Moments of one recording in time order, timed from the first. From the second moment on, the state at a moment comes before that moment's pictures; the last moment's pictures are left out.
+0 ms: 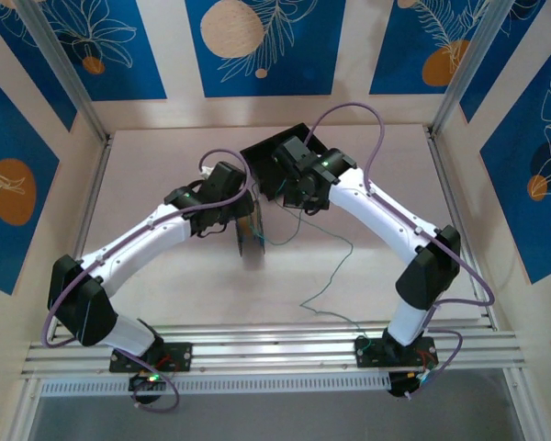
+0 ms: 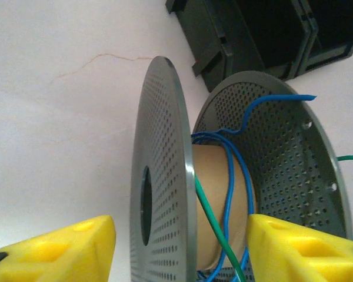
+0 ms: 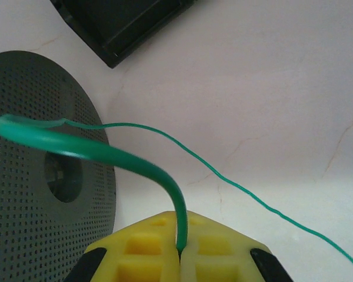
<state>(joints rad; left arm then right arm) -0.66 1.47 1.28 -0.71 -0.23 -0.82 0.71 1.72 1.73 -1.19 0.24 0.78</state>
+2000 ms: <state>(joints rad) -0.42 1.41 1.38 -0.67 0.03 -0.84 0.51 1.59 1.48 -0.72 -0.19 0.55</state>
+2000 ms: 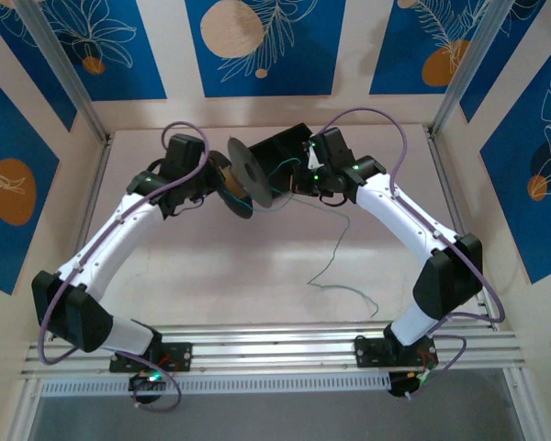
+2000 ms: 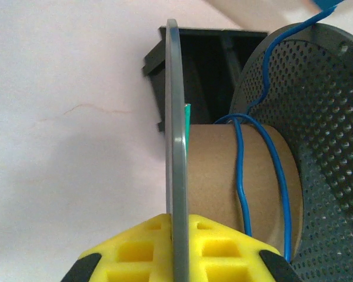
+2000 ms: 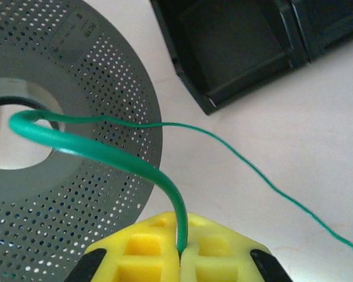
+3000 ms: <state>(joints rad) -0.27 1.34 1.40 -0.56 0.59 -0.81 0.36 1.78 1.65 -0.65 -0.45 0.58</state>
